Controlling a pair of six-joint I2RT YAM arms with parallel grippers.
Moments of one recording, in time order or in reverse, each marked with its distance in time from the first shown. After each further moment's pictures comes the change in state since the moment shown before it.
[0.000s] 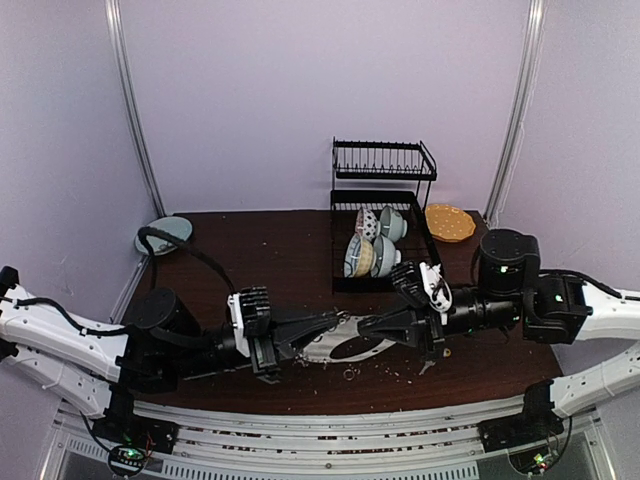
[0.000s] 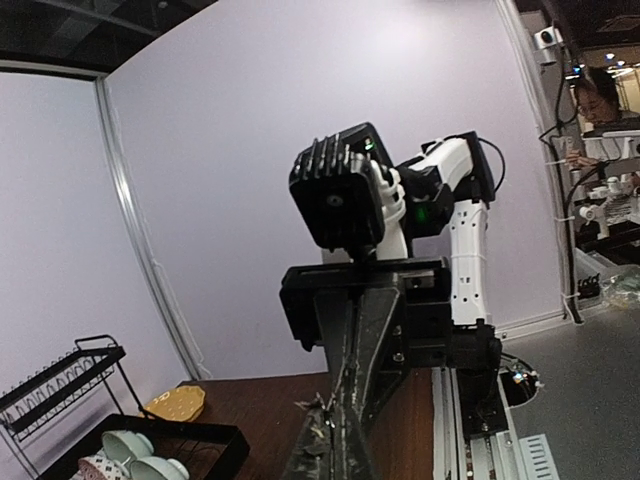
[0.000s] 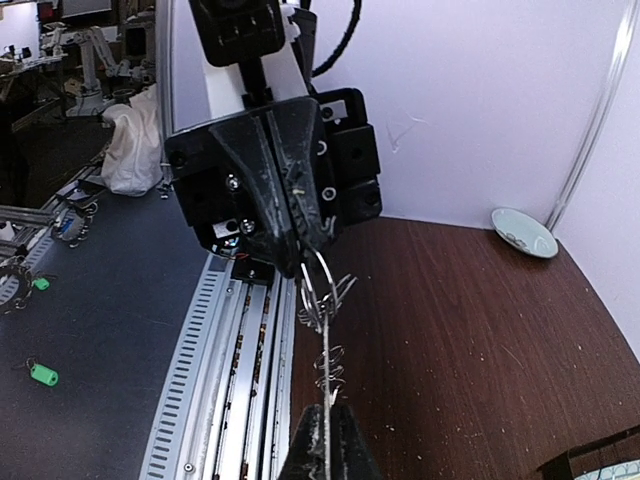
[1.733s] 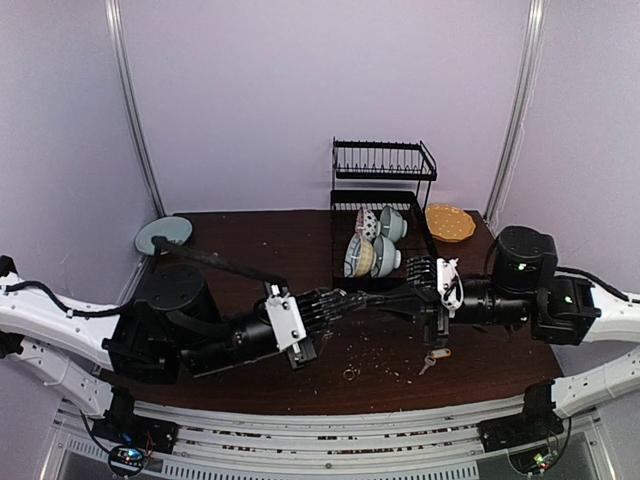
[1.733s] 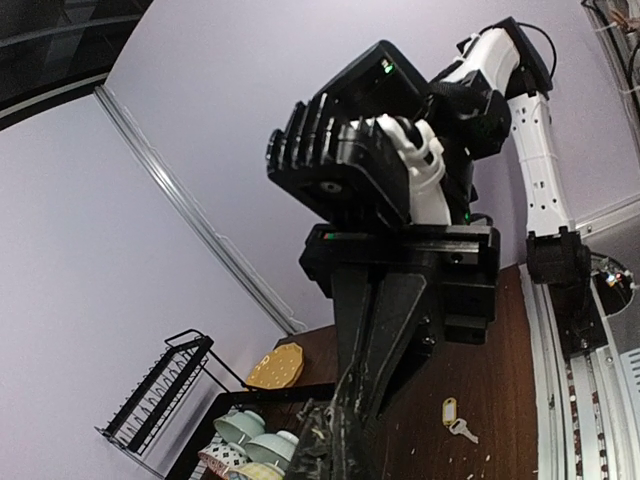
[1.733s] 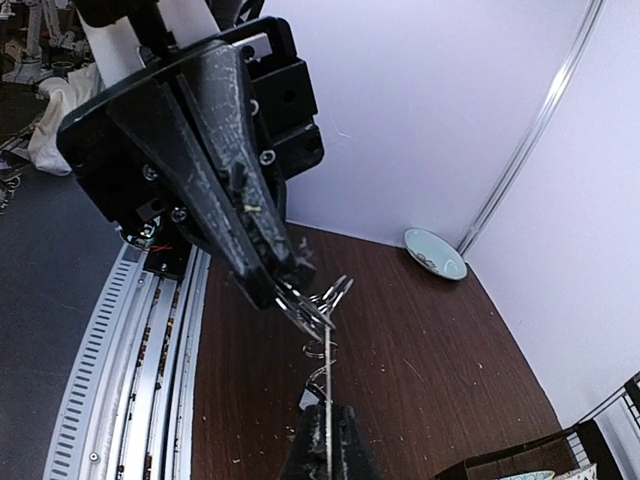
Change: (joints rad) left arm -0.088 0.061 0.284 -0.377 -0.237 0.317; right arm 0.002 -0.052 -0.019 0.052 0.127 -0.187
